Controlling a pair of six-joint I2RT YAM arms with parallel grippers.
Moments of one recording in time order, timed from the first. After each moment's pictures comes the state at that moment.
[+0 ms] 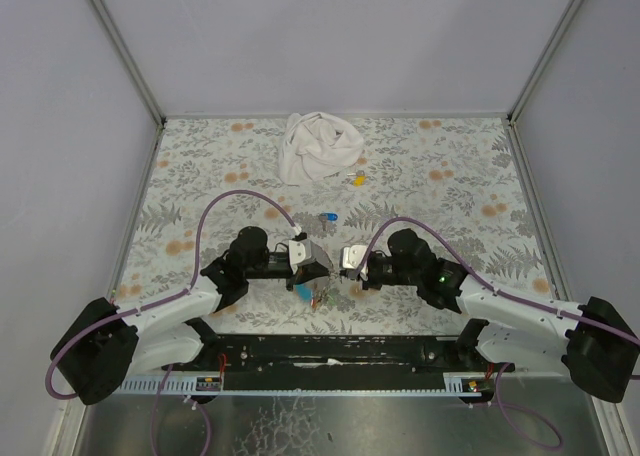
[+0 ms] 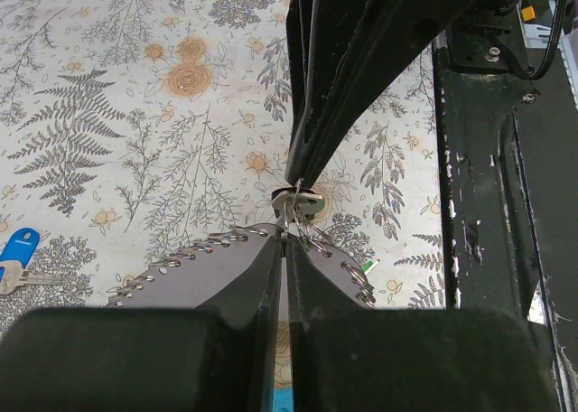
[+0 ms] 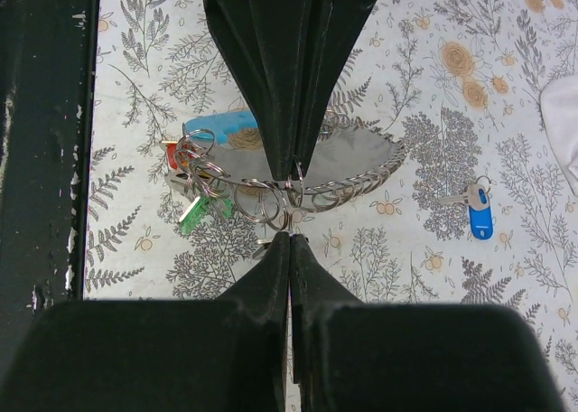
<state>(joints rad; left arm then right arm) -0.72 1.08 0.37 0.41 0.71 0.22 0.91 1.05 0.51 0.07 -0.41 -0.49</state>
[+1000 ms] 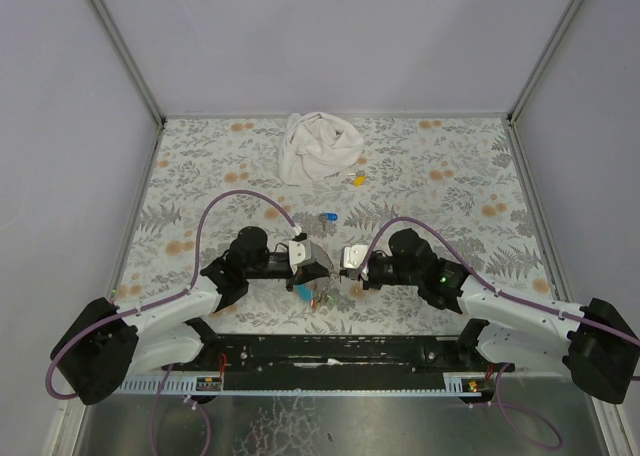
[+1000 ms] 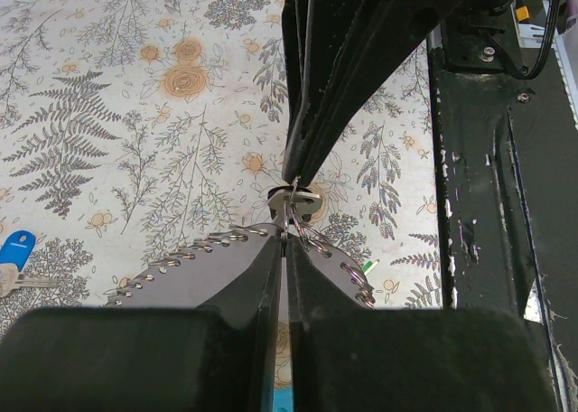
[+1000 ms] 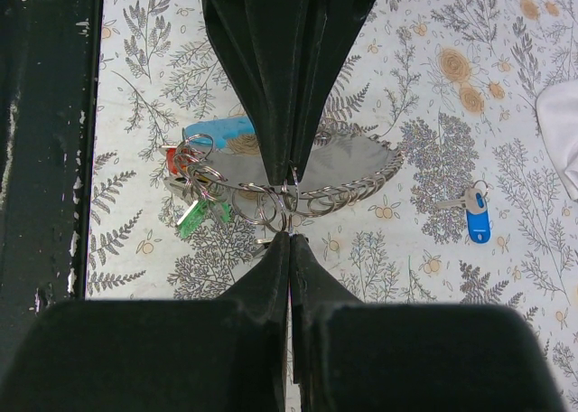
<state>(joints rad) -0.72 1.08 0.37 0.41 0.72 0.22 0.91 1.03 0.51 0.08 -0.41 -0.49</state>
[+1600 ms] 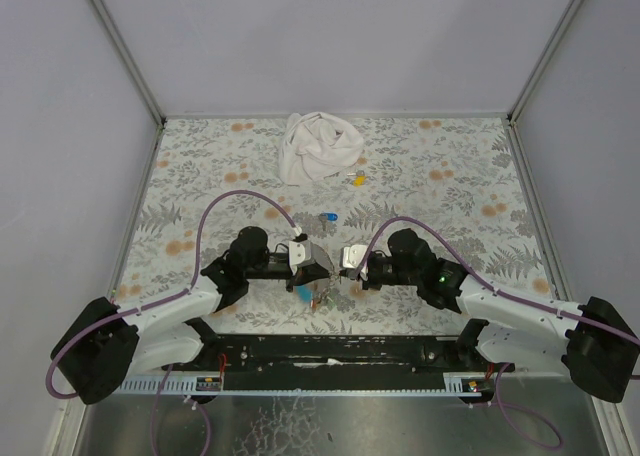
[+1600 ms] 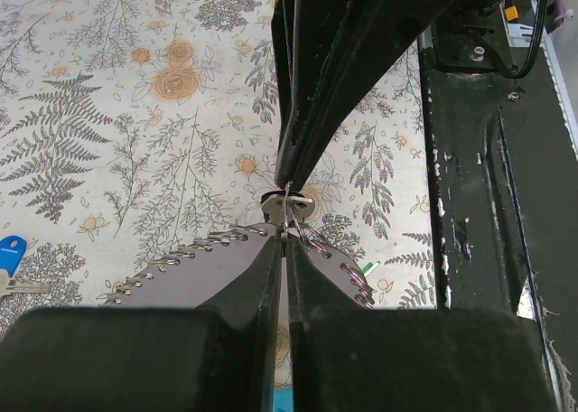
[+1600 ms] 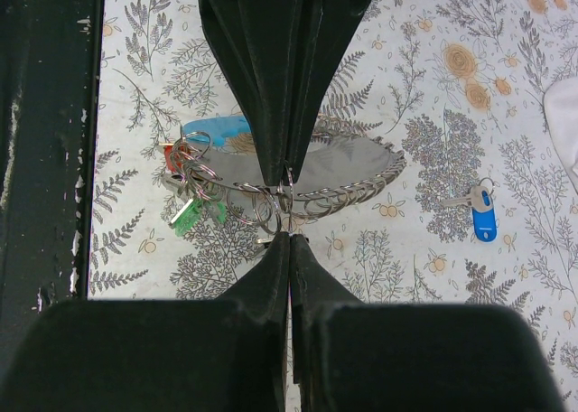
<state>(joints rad) -0.72 1.08 0.37 0.41 0.74 0.22 0.91 1.05 0.51 0.08 -0.41 -0.48</state>
